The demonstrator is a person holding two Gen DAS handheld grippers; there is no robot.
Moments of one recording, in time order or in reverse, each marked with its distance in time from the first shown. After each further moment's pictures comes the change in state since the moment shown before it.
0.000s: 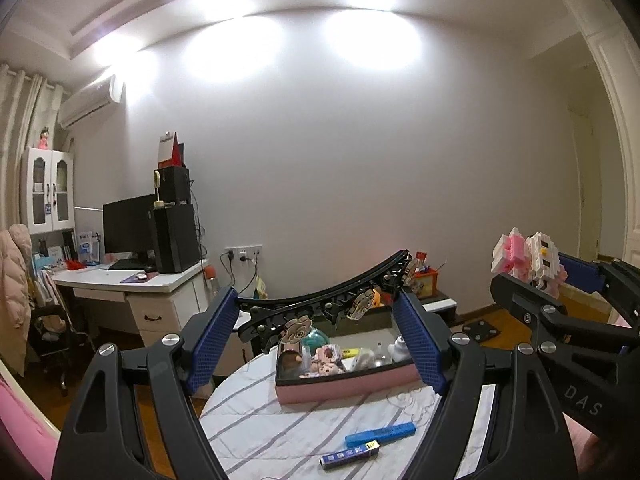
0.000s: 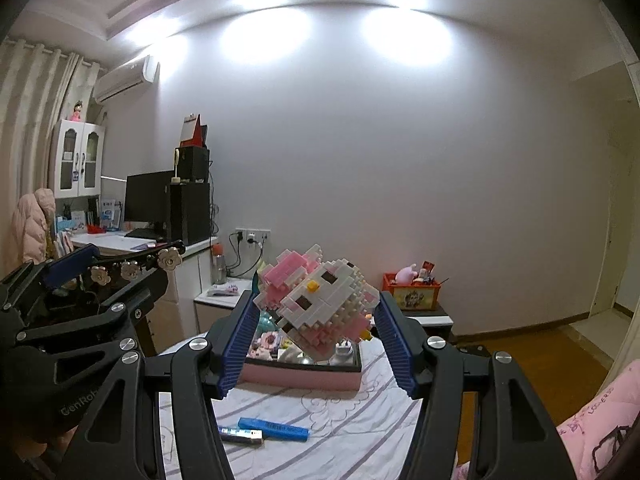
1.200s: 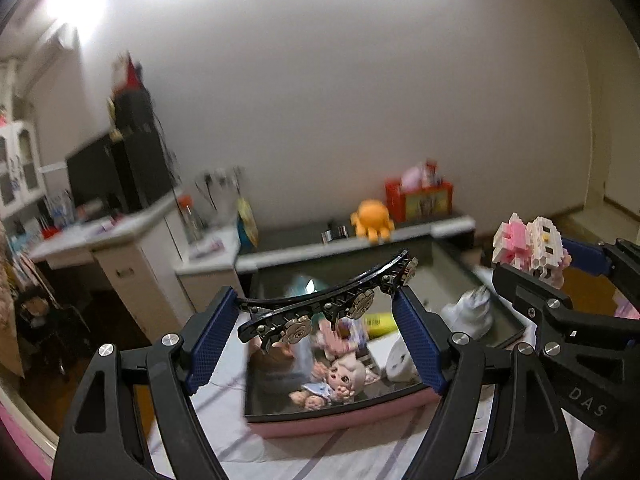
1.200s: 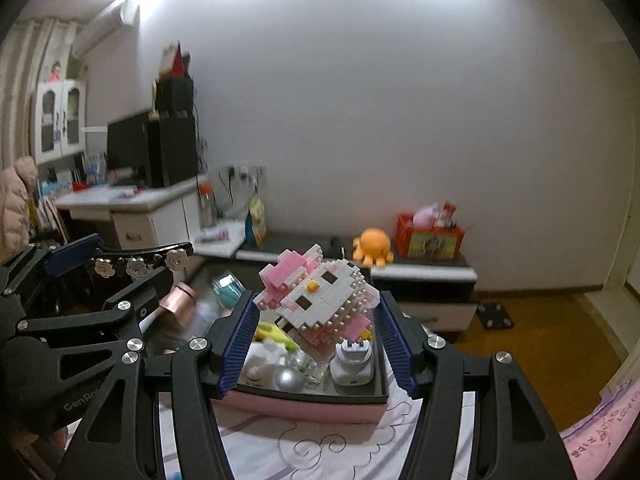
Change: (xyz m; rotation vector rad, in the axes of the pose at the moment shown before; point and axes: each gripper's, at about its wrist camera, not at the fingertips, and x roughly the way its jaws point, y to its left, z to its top) left arm 0.266 -0.005 -0.078 0.068 0.377 -0.038; right arm 0.221 -0.027 -0.059 0.007 0.287 0.028
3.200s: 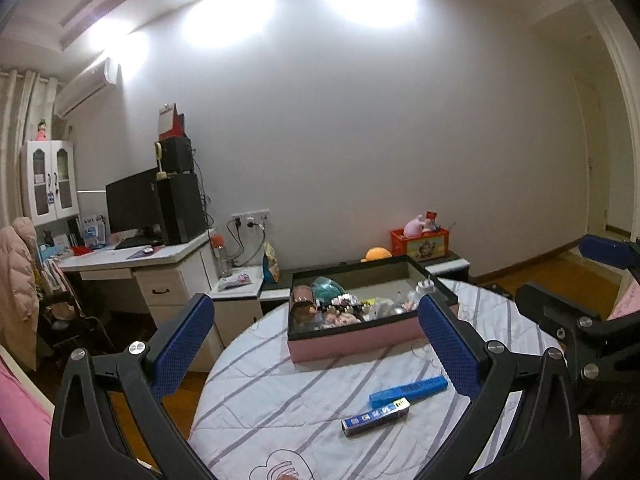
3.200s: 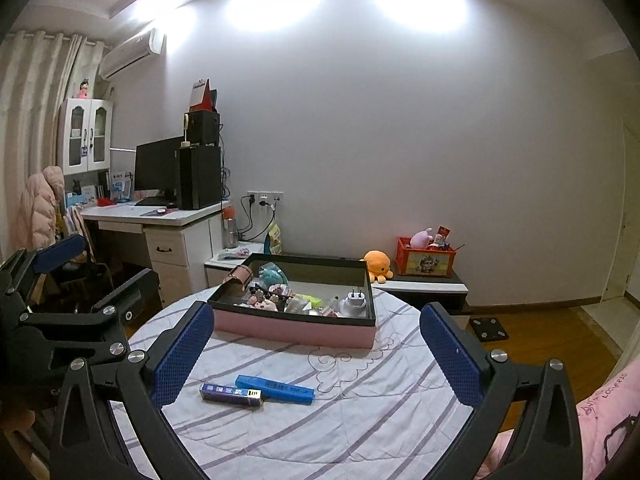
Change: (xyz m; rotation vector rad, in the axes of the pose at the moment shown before) left arm -0.226 0.001 -0.074 -0.024 -0.246 0.058; right arm -0.188 0.014 -0.051 -0.015 -0.157 0.031
